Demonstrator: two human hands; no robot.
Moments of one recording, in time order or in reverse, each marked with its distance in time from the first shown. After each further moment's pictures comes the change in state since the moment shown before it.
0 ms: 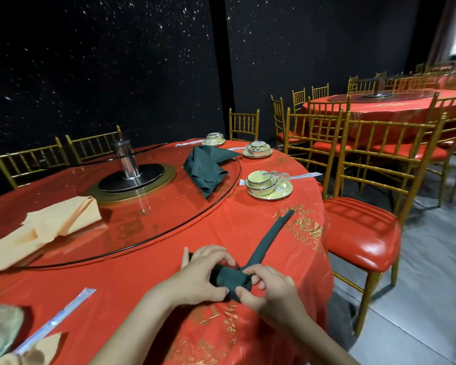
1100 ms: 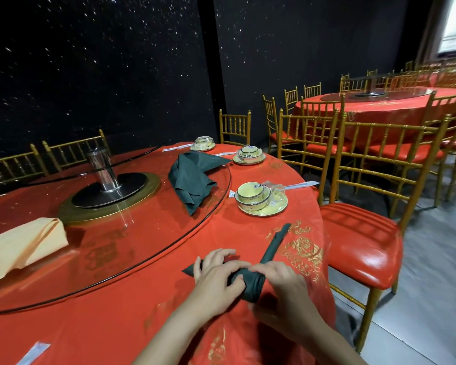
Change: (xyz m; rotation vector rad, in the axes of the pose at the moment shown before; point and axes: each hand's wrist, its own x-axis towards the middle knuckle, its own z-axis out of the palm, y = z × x) left_hand 0.100 0.008 0.037 0.005 0.330 -0.032; right_hand 0.063 0.056 -0.022 -0.099 0.000 -0.146
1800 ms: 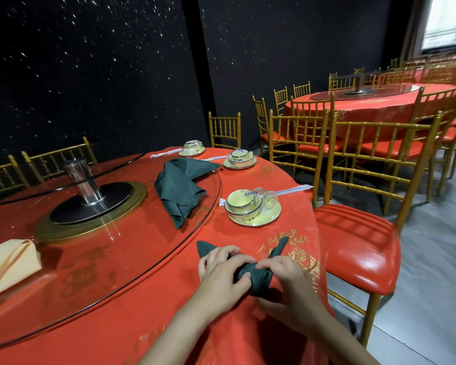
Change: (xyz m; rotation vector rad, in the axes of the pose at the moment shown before) left_hand 0.053 0.006 0.016 0.047 0.069 0.112; right_hand 0.036 0.036 -0.015 0.064 0.021 0.073
